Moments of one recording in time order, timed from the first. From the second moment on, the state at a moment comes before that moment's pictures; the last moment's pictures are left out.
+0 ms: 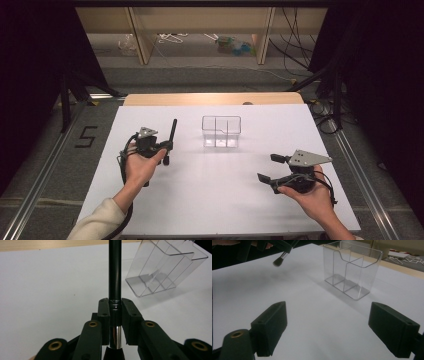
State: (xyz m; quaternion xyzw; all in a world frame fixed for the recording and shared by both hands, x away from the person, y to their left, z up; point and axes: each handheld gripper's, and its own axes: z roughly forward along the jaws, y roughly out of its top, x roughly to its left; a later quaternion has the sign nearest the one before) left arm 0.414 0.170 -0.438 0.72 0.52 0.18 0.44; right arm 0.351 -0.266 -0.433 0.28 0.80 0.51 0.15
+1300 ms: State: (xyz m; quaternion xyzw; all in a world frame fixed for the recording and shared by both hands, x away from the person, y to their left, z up) left arm 0.399 0.163 -0.434 0.72 0.47 0.21 0.47; right arm 0.356 -0.256 -0.434 0.27 0.80 0.52 0.15
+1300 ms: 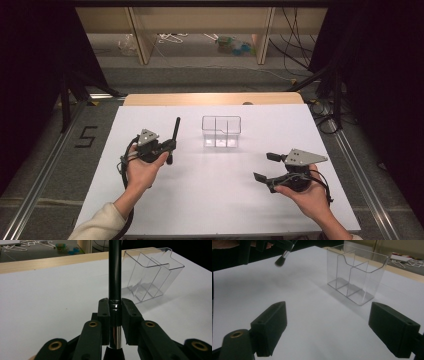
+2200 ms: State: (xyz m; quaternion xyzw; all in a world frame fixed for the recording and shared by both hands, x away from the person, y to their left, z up) left arm 0.385 0.112 -0.411 0.95 0.17 0.11 0.23; right arm 0.357 -0.233 -0.436 0.17 0.87 0.46 0.12
